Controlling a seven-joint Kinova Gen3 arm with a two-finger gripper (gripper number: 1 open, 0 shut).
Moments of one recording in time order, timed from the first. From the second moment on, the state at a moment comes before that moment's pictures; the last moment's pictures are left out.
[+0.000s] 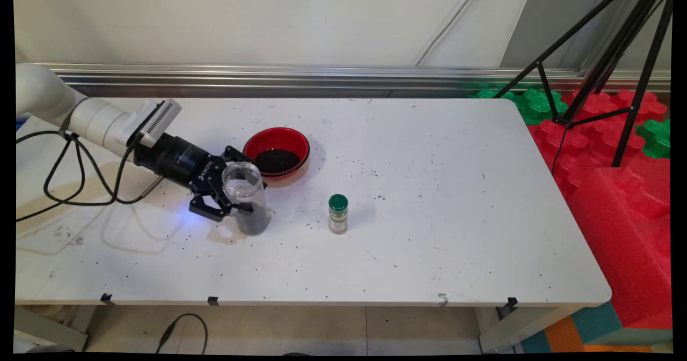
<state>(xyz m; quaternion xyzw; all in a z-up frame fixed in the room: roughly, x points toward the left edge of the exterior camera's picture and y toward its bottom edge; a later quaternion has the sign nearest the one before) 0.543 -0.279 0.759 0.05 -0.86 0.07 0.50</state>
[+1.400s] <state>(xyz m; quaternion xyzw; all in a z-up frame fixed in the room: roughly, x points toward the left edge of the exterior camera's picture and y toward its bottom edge) 0.520 -0.322 0.834 0.09 -0.82 0.12 0.55</state>
